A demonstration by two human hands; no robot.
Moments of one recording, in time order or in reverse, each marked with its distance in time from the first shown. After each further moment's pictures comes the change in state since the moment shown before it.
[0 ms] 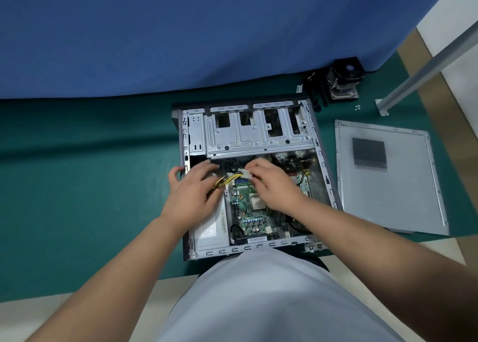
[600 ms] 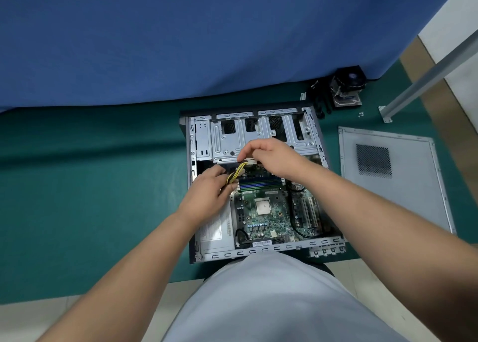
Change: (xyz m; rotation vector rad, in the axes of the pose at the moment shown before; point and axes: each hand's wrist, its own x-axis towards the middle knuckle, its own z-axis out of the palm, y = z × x) left_hand 0.023 0.015 -0.004 -0.228 -0.088 -0.022; right_hand 0.046 -0.038 -0.058 0.343 -0.096 0.195
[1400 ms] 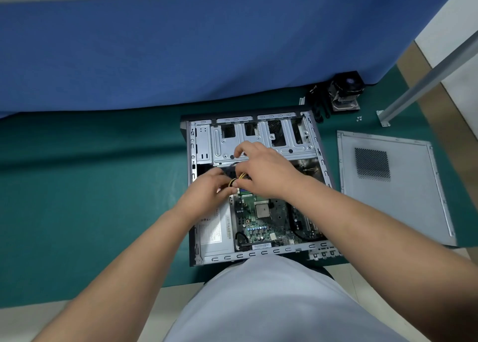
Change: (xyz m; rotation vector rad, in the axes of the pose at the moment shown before) left_hand 0.007 0.004 -0.018 -0.100 -0.106 -0.026; right_hand -0.012 -0.015 0.019 -0.897 -0.031 -0.281
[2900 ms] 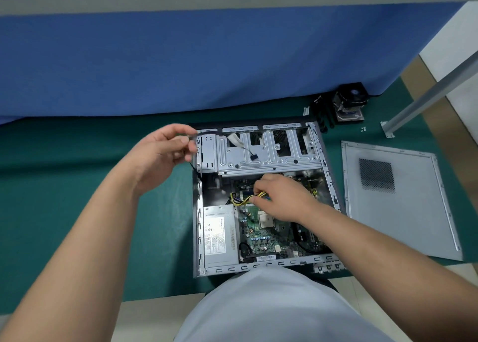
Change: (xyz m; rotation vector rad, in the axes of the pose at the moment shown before) left_hand 0.006 -0.028 -0.126 -1.238 0.078 -0.067; right_hand -0.022 0.016 0.029 0.185 -0.009 0.105
